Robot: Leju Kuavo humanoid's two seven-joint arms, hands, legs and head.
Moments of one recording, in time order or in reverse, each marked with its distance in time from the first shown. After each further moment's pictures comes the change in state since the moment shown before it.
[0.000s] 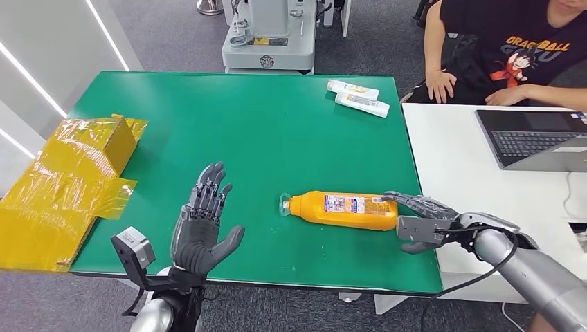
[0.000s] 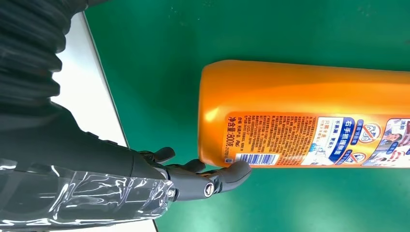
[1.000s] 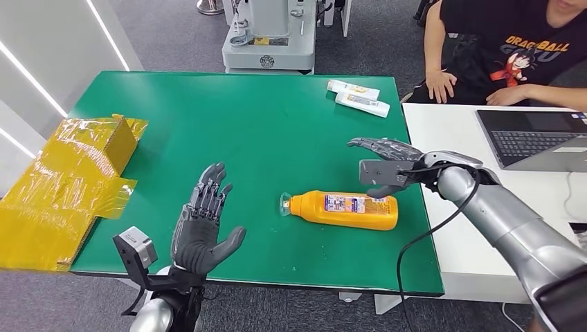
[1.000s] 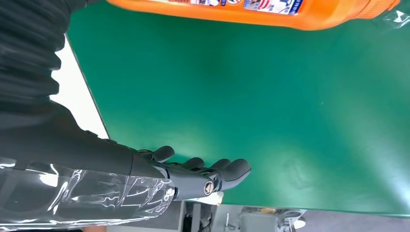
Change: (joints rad) left arm 0.001 -0.005 0.012 0.000 -0.032 -0.018 0.014; right arm -0.330 0.241 0.071 0.193 0.042 0.058 0.002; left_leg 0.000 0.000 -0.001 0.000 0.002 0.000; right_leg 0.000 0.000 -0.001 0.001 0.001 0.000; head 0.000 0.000
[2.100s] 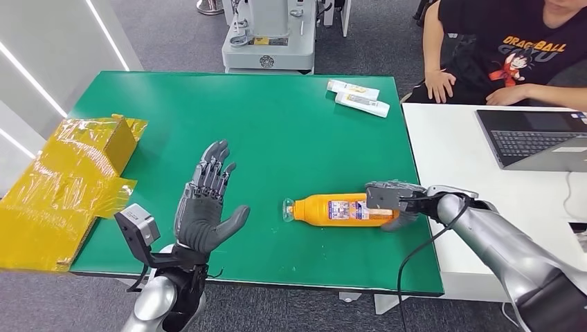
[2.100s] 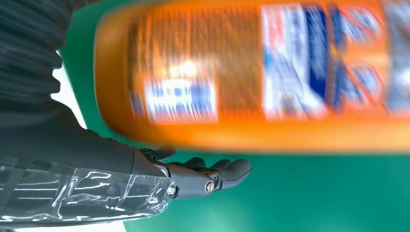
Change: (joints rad) left arm -0.112 -0.027 0.006 0.042 0.005 -0.017 0.017; right arm 0.051 0.054 0.118 0.349 -0.048 0.012 -0.037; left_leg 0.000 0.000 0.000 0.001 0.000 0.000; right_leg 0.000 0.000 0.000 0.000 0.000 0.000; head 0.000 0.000
